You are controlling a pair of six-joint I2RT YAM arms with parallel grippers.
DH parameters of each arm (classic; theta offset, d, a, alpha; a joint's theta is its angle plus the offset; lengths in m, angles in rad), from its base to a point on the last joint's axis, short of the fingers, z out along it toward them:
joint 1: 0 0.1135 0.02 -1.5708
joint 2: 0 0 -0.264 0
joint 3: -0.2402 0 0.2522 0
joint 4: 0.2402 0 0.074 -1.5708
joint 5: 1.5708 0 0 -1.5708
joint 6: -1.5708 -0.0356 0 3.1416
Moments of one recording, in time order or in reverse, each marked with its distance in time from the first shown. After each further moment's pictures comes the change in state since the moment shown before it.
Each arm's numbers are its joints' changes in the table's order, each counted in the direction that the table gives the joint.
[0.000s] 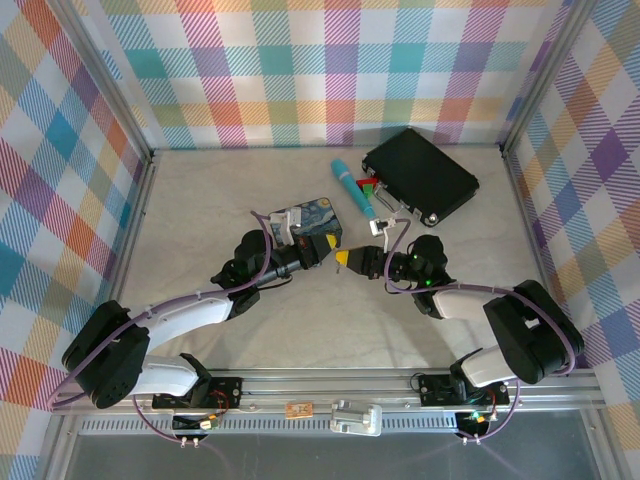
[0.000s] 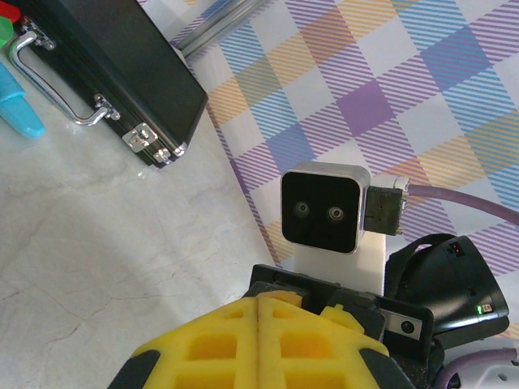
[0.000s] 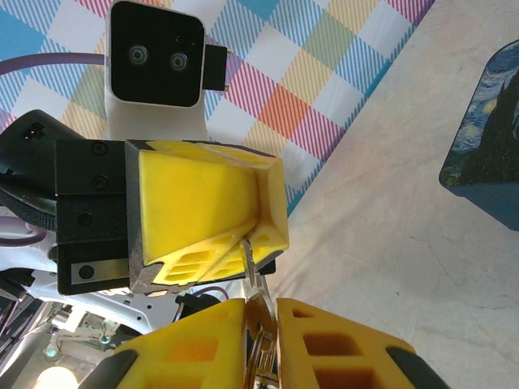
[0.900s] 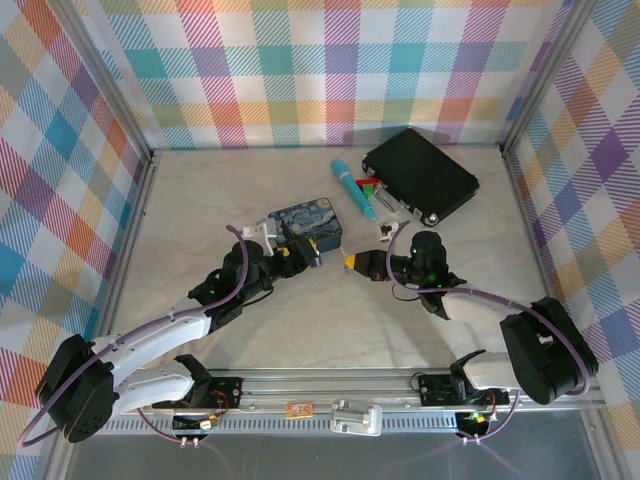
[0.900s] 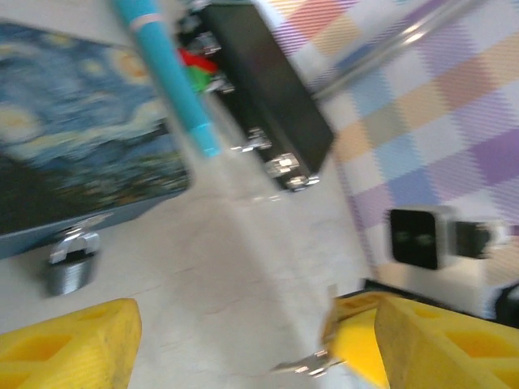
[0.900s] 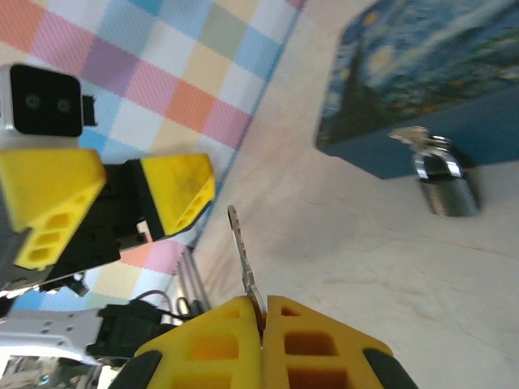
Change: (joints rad) left arm 0.003 -0.220 0.065 0.415 -0.333 -0.058; right arm -0.043 -0.123 -0.014 0.494 0.123 0.190
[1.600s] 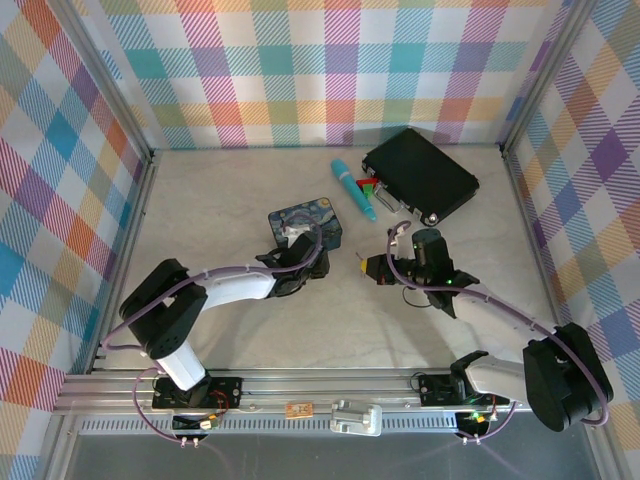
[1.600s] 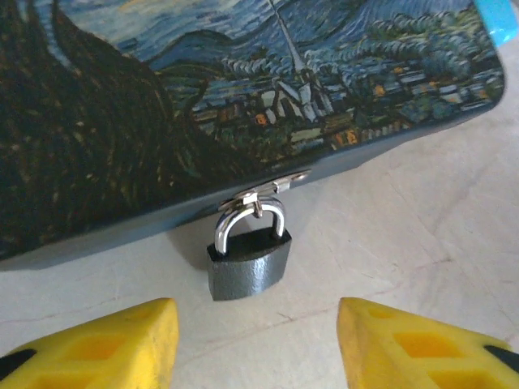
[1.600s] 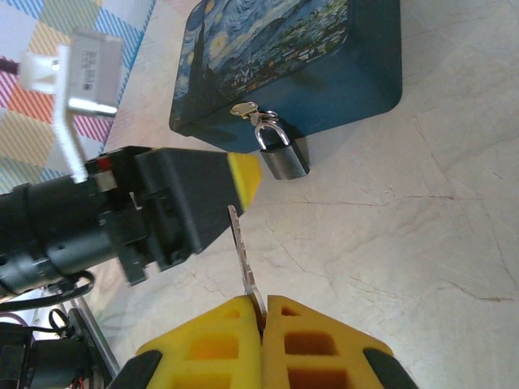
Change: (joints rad) left arm -0.095 0.593 -0.342 0.269 -0.287 -0.112; right arm -0.011 -0.146 -0.068 0.484 0.214 0.231
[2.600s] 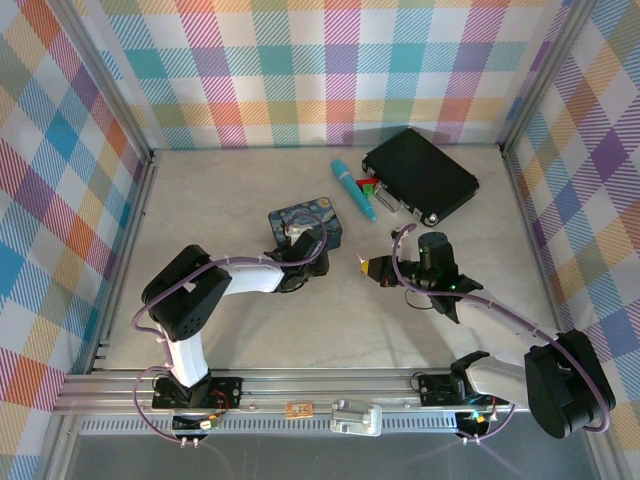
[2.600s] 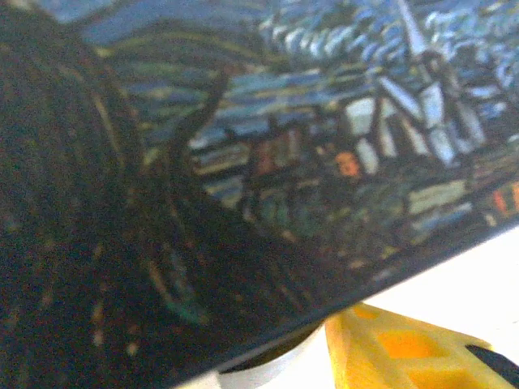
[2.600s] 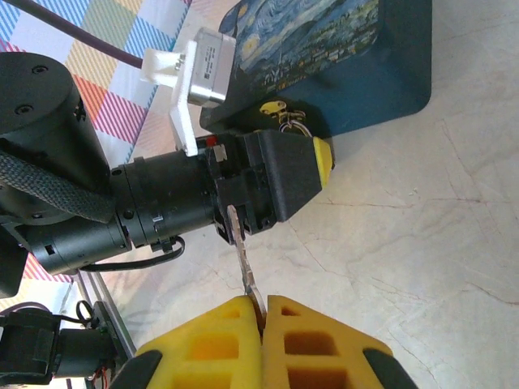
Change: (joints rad) left arm 0.062 0.149 -0.017 -0.143 0.045 -0.026; right arm -0.026 -0.032 0.044 -0.065 -0.066 -0.020
